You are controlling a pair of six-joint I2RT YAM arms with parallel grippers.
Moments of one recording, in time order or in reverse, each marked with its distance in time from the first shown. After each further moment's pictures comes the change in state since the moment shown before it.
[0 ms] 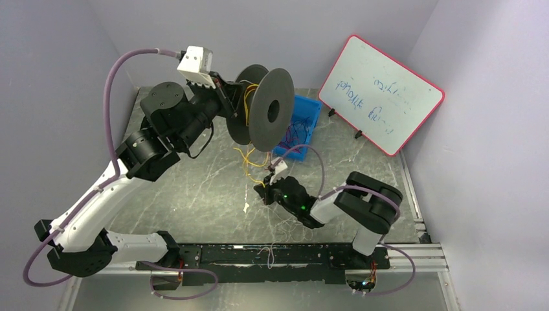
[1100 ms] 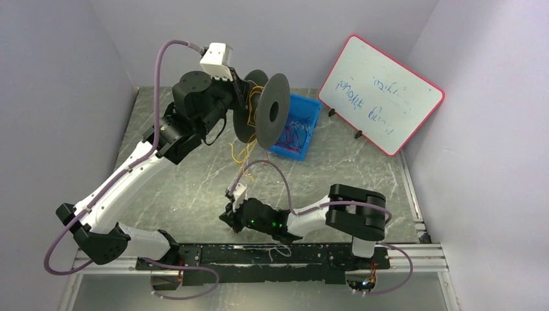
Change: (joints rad) left arm 0.107 0.136 -0.006 0.029 0.040 -0.002; right arm 0.344 0.113 0.283 -0.224 0.018 -0.002
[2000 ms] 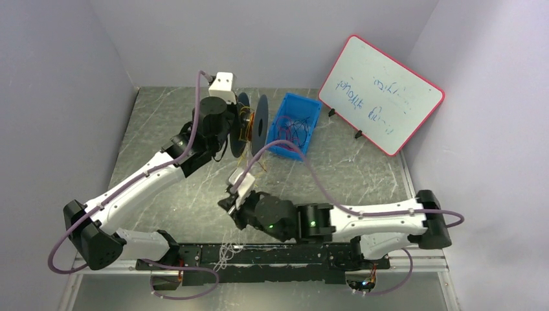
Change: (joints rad) left arm 0.004 -0.046 -0.324 0.166 -0.210 0.066; right arm 0.231 -0.478 0.352 -0.737 0.320 -0.173
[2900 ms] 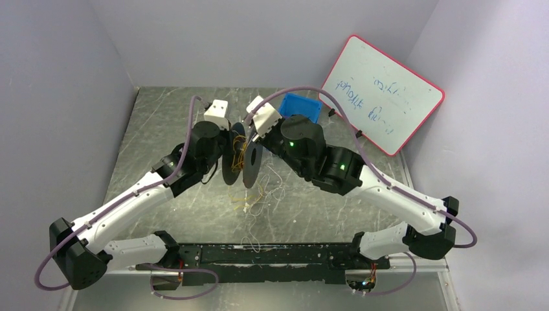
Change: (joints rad) left arm 0.000 -0.180 -0.287 -0.040 0.074 -0.049; right arm -0.401 -0.024 0.490 -0.472 0.067 -0.552
